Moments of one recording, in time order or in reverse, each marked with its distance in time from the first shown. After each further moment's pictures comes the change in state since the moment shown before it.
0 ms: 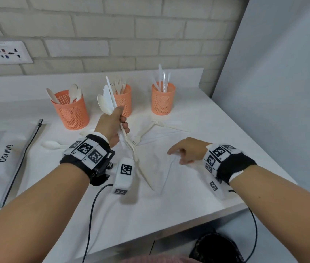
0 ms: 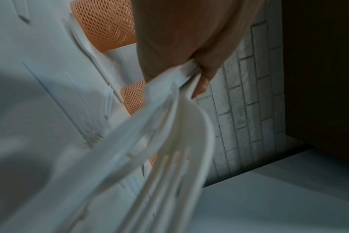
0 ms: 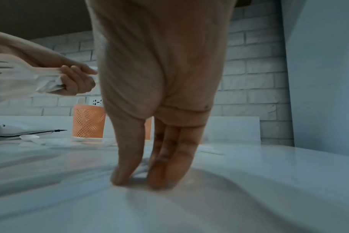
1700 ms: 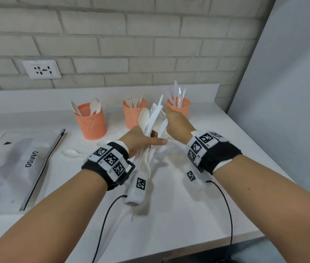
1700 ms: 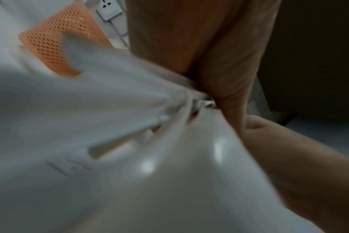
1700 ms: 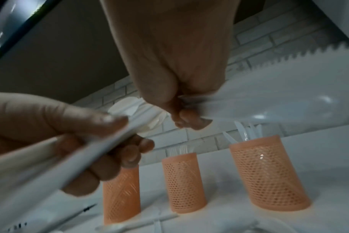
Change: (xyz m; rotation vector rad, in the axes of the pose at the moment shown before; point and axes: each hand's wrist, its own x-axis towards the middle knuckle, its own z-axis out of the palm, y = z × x) left_hand -0.011 0.006 0.011 0.633 -0.323 0.068; right_hand 0.047 -0.084 -0.064 0.195 0.579 -0.081
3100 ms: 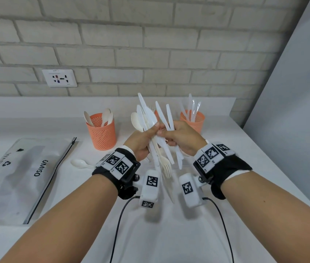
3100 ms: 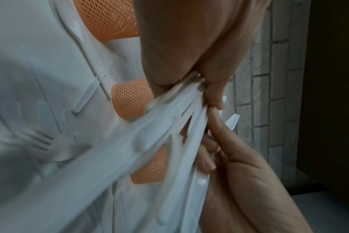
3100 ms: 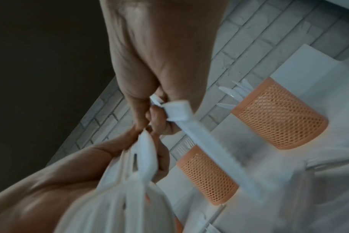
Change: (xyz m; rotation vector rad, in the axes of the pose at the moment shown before) left_hand 0.037 0.004 -0.020 -0.605 0.038 0.054; right_hand 0.026 -0.007 0.007 0.968 -0.183 0.057
